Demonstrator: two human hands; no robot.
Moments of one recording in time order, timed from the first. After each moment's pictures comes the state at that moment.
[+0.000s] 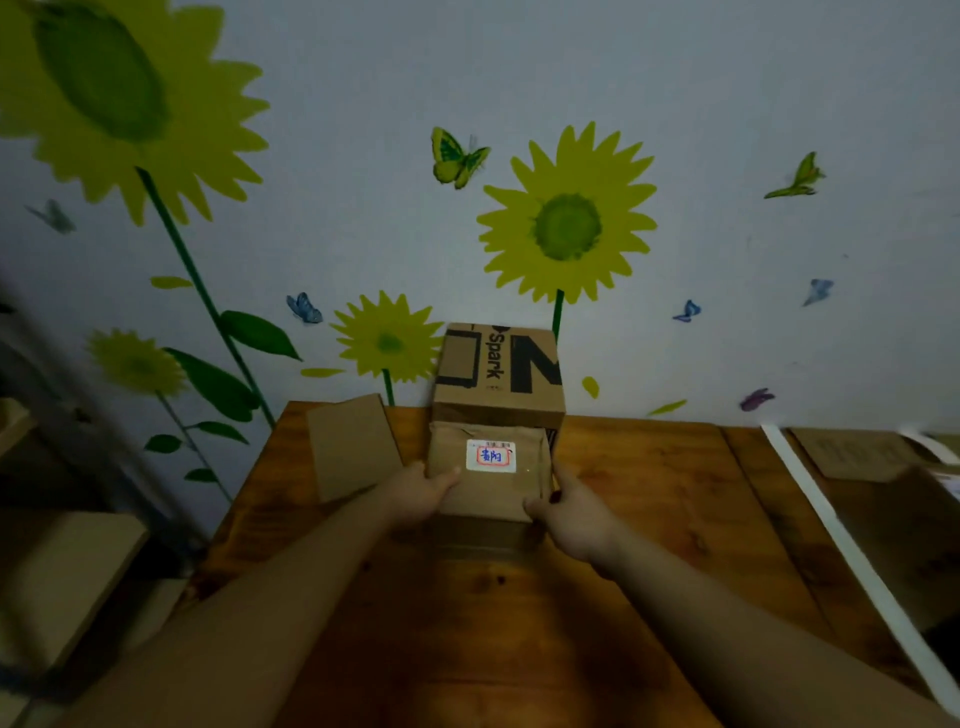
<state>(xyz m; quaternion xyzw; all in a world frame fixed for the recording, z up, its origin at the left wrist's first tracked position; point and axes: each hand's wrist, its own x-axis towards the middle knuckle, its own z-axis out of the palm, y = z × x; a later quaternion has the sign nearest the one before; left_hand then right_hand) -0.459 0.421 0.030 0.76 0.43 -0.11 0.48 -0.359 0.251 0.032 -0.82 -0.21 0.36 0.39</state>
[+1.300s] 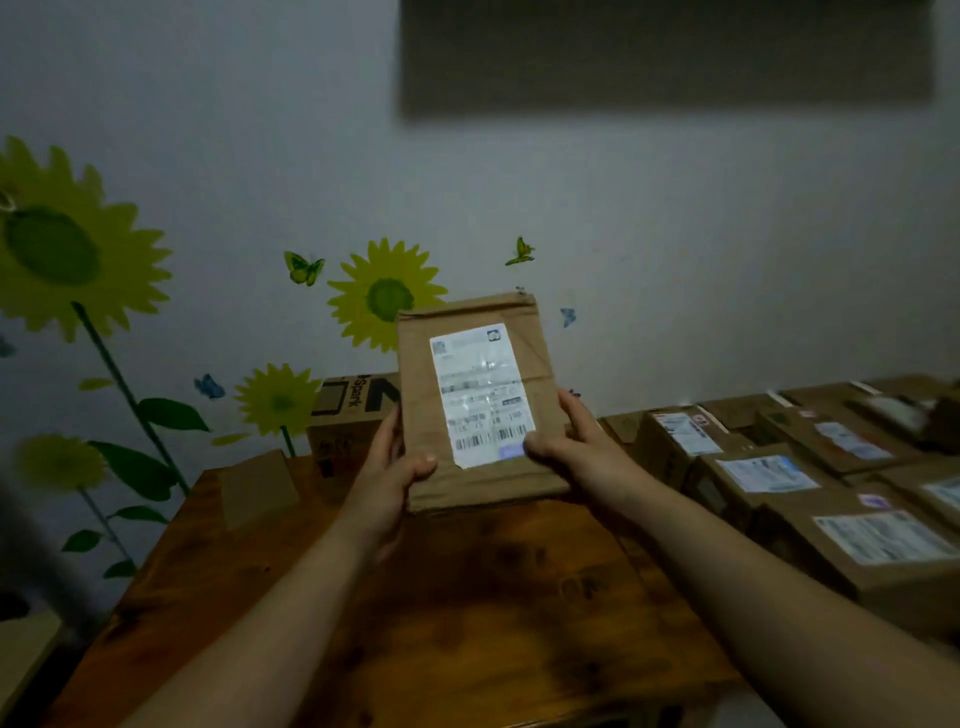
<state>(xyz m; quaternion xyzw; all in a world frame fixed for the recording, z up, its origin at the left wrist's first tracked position) -0.526 0.144 0.135 0.59 0.10 0.20 0.77 -0.427 -0.052 0.174 -0.68 -0.25 0.24 0.65</state>
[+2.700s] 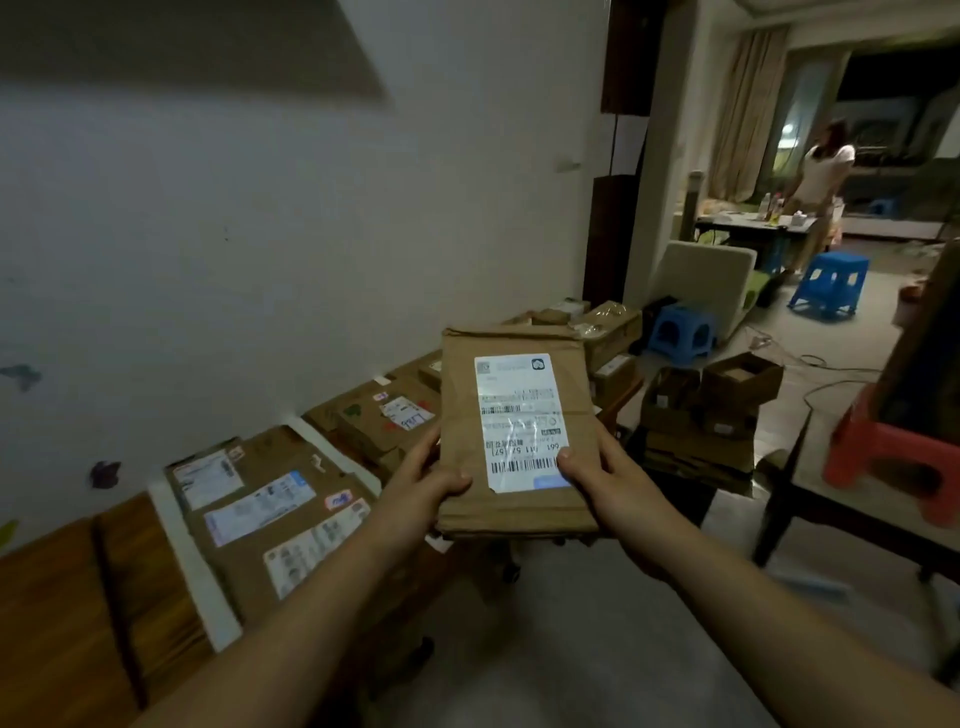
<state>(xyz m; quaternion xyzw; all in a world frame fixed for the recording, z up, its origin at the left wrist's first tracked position) -0.274 -0.420 0.112 0.67 -0.10 -0.11 0.72 -0.318 -0.631 0.125 -0.76 0.04 -0.02 0.65</state>
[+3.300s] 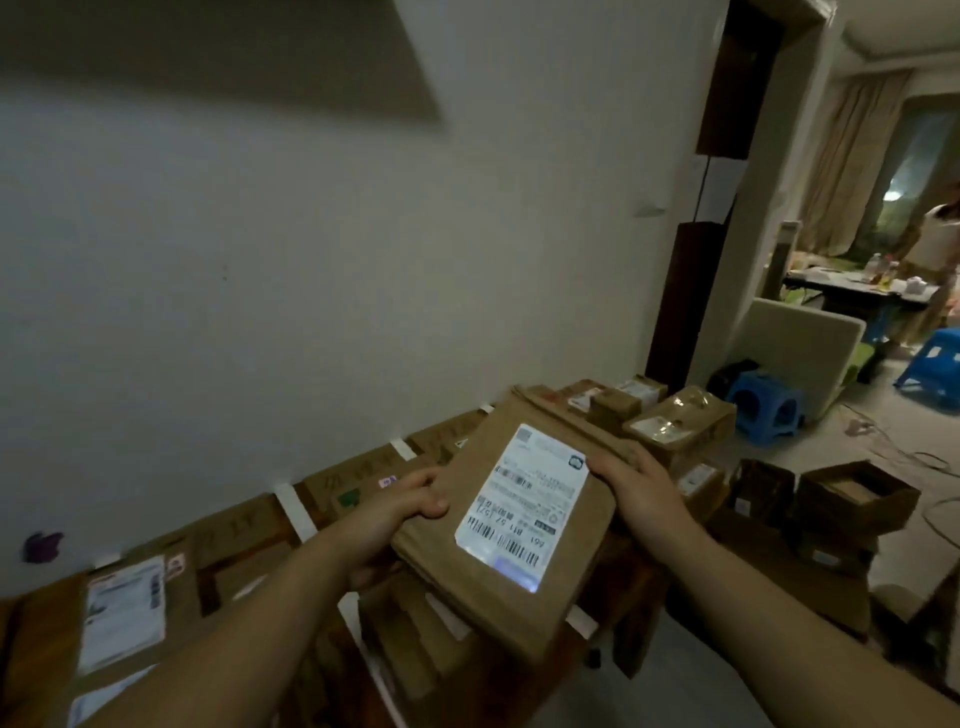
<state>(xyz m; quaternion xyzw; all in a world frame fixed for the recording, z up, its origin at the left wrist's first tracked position) -0.032 -0.411 0.131 0.67 -0.04 -0.20 0.71 -0.030 -0.676 0.148 -0.76 0.08 -0.04 0.65</state>
